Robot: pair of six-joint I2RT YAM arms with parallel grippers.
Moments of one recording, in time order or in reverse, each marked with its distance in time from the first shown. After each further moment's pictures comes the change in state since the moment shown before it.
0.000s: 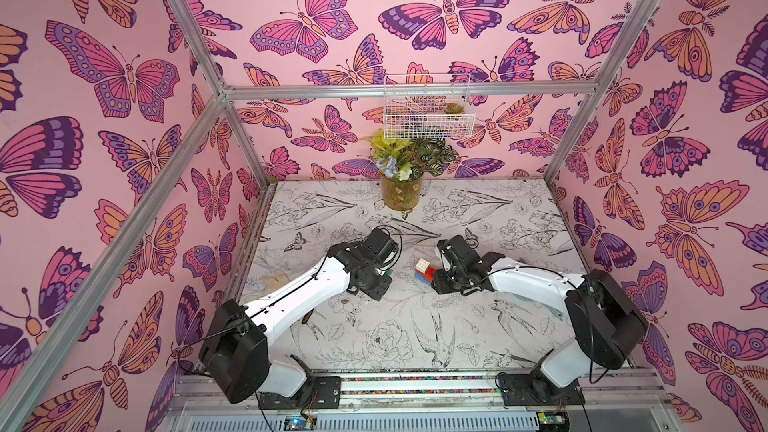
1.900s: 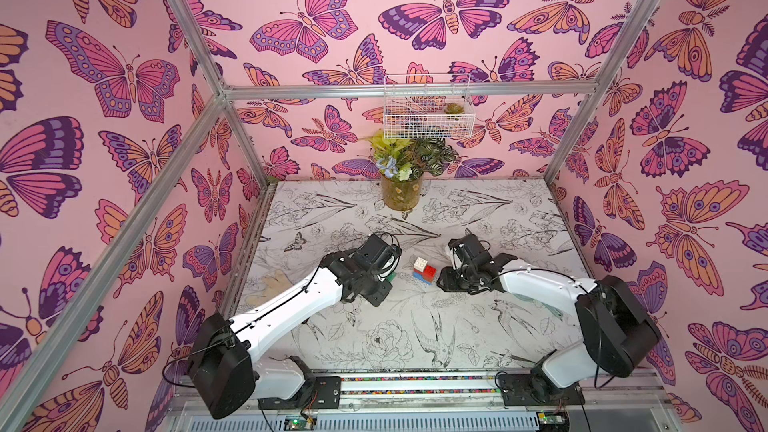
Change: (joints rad) left arm -0.040 -0.093 -0.067 0.057 0.001 0.064; right arm -0.059 -0.089 -0.076 0.036 -0.093 0.076
